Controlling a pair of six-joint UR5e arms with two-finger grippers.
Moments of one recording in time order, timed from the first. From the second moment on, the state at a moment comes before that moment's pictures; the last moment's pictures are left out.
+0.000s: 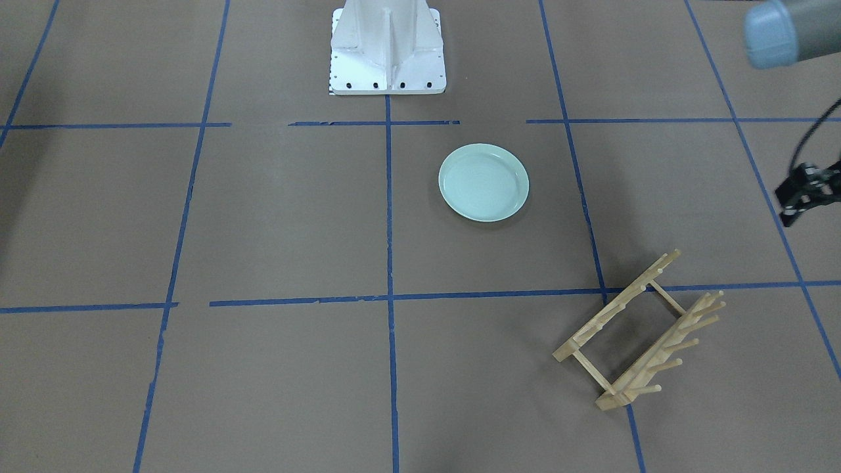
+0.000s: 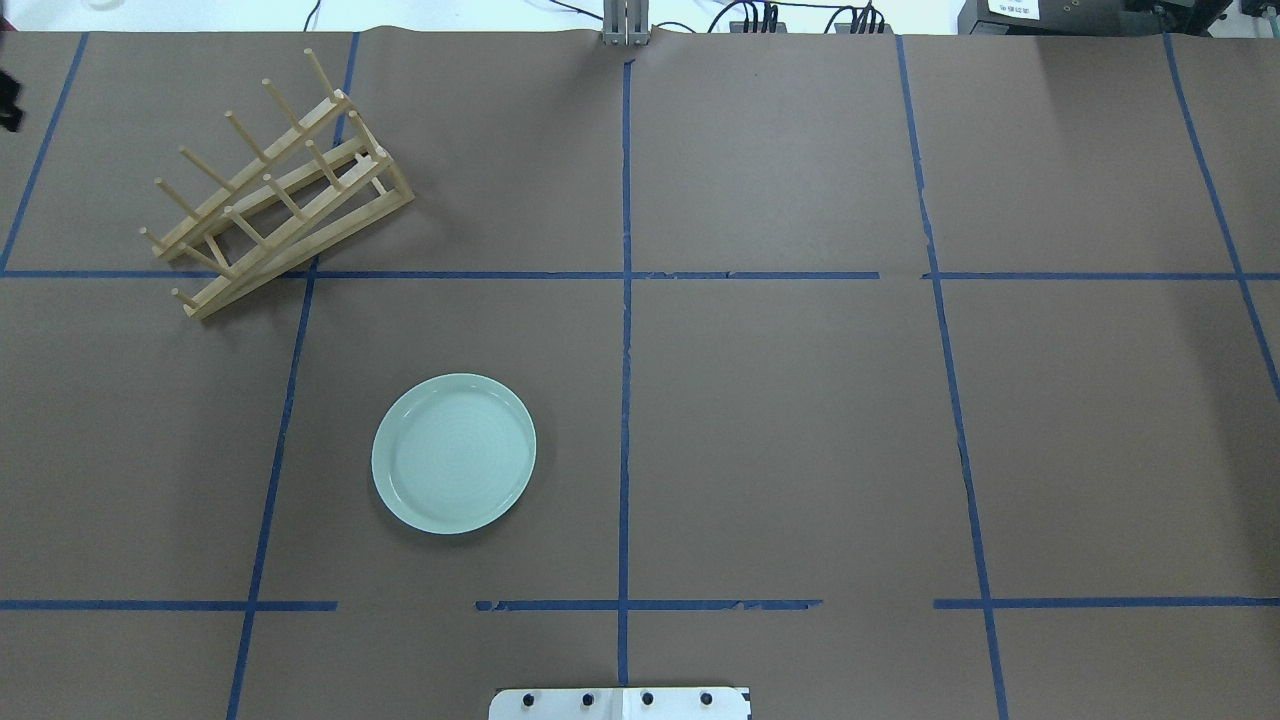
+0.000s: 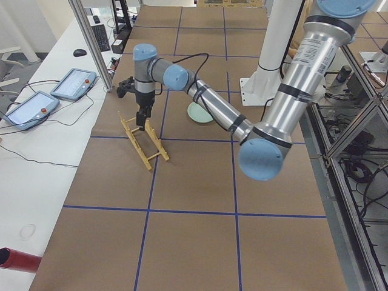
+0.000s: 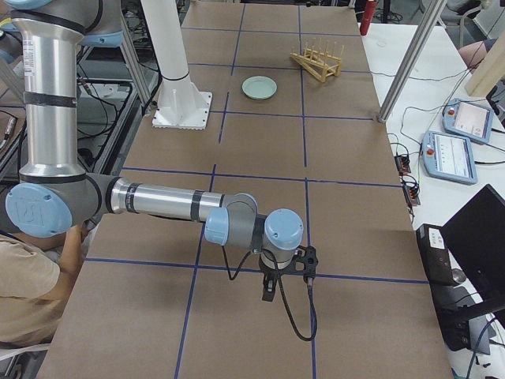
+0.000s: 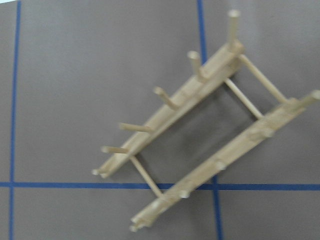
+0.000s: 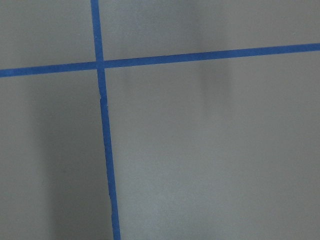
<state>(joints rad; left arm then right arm) -1.38 -1.83 -1.82 -1.41 -2.15 -0.21 1.62 -1.63 1.56 -1.62 2.32 -0.02</state>
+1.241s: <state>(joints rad) -1.64 -1.43 -1.73 -1.57 -2.34 0.04 1.62 -1.63 1.56 -1.62 2.32 -0.02</state>
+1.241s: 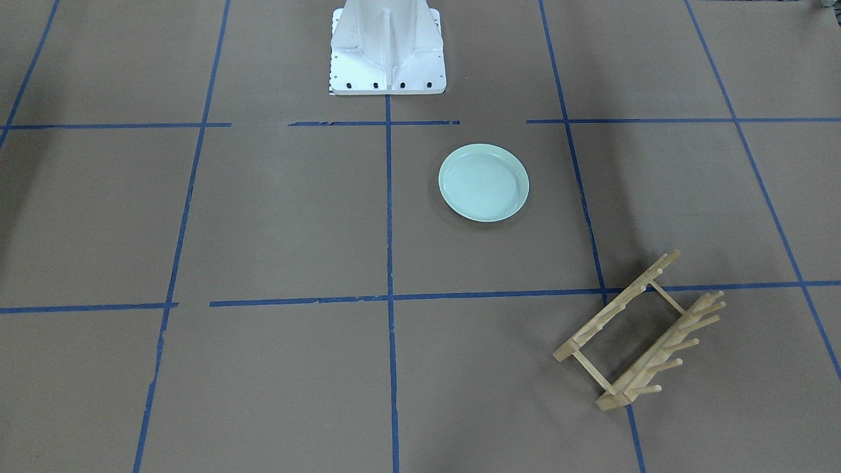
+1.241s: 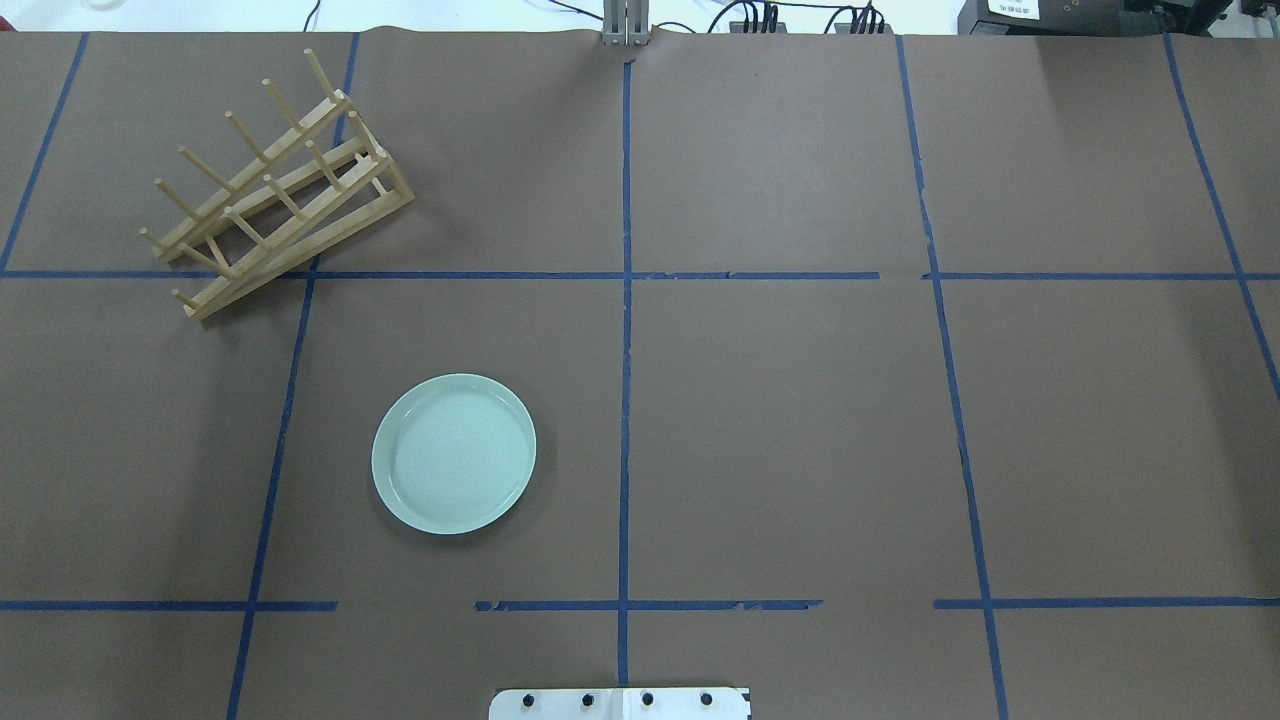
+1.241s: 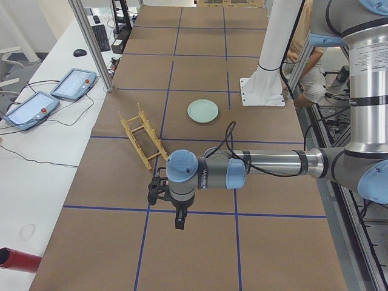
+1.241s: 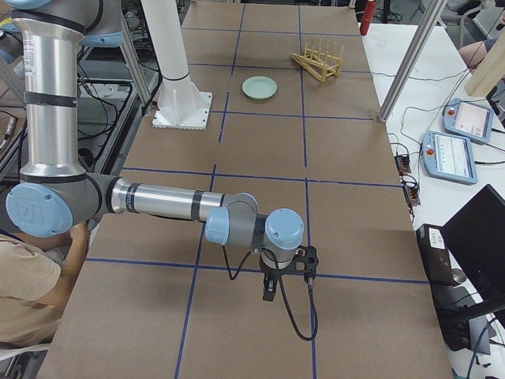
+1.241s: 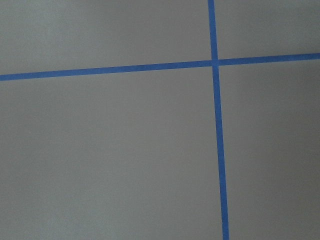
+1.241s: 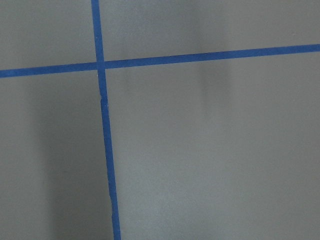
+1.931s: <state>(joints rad) -1.62 -1.49 -1.74 -1.57 -2.40 -0.11 1.62 -1.63 1.56 -1.62 2.32 -0.02</state>
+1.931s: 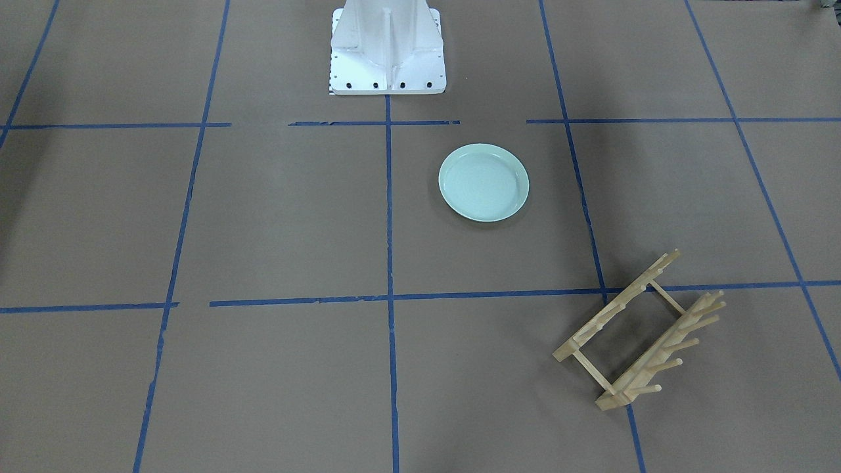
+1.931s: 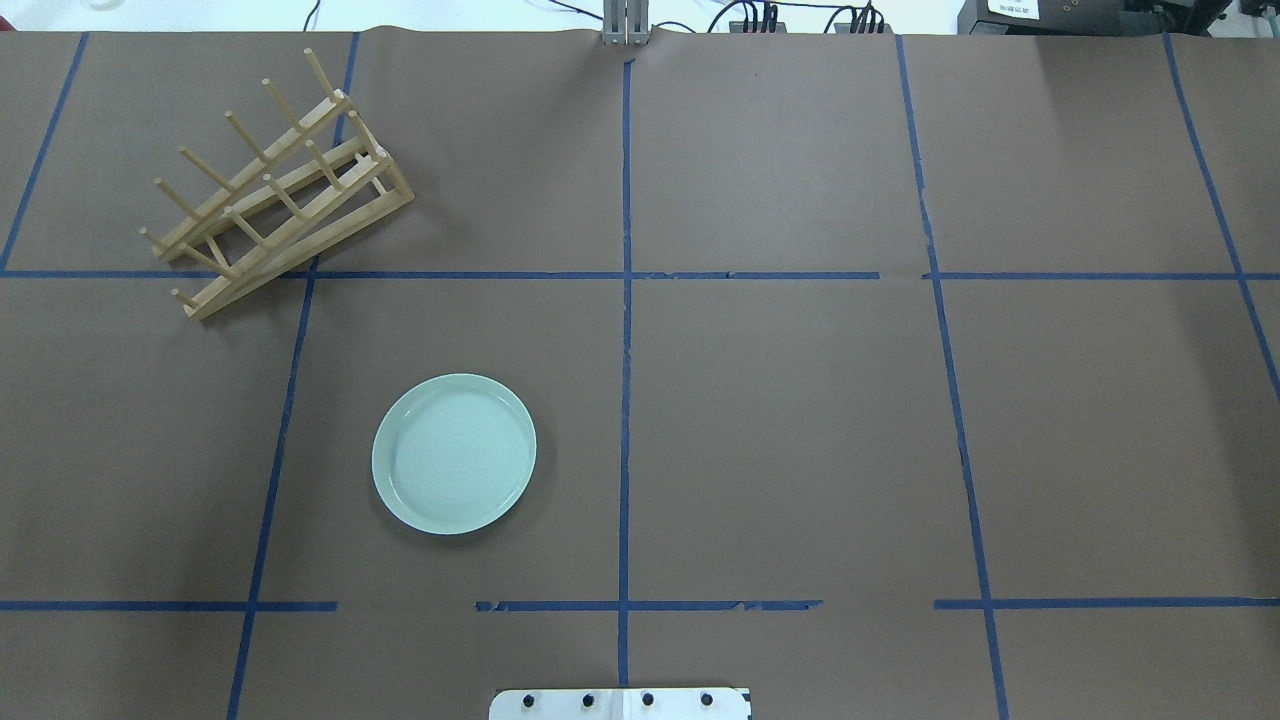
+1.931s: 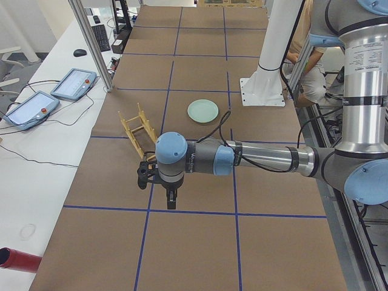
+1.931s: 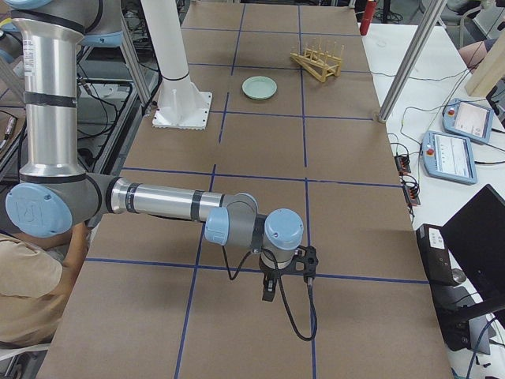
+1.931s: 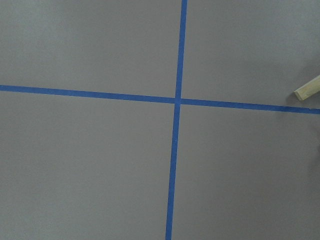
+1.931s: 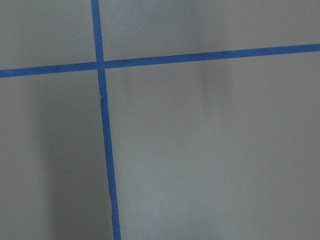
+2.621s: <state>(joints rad) -1.61 -1.51 -1.71 -1.54 -2.40 -0.01 1.62 -1.63 1.56 -1.62 2.32 -0.02</state>
